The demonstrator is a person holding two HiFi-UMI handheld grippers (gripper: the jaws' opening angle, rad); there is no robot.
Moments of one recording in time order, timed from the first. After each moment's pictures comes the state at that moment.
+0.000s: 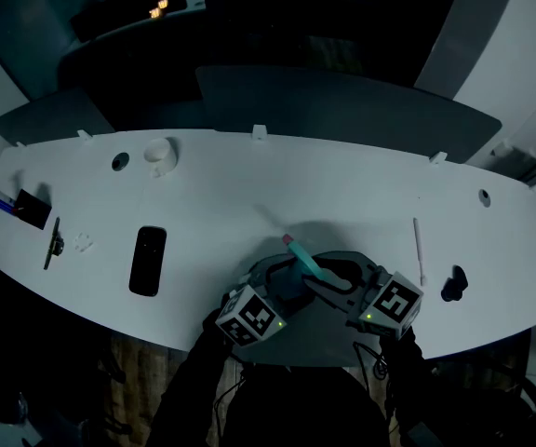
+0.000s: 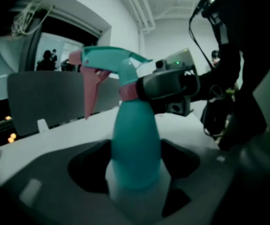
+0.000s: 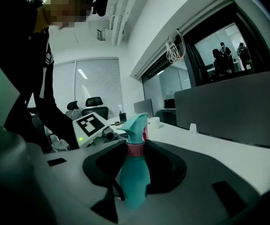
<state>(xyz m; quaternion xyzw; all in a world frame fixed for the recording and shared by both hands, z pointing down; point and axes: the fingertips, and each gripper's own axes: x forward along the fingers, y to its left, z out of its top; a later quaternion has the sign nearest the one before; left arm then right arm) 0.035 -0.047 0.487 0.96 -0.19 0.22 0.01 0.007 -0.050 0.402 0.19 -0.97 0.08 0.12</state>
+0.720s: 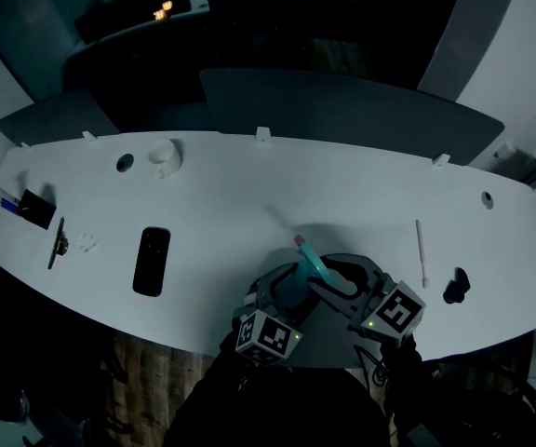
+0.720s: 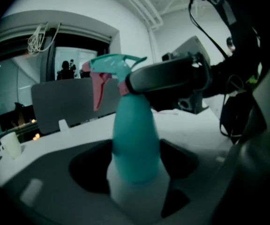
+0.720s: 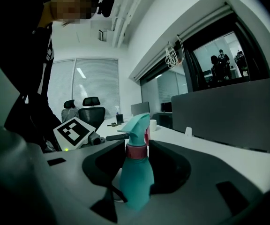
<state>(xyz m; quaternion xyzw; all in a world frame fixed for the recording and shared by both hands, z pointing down) 0.033 -0.044 0.490 0.92 -0.32 0.22 -0.01 0.014 -0.047 0.398 0.21 -0.97 0.06 0.10</state>
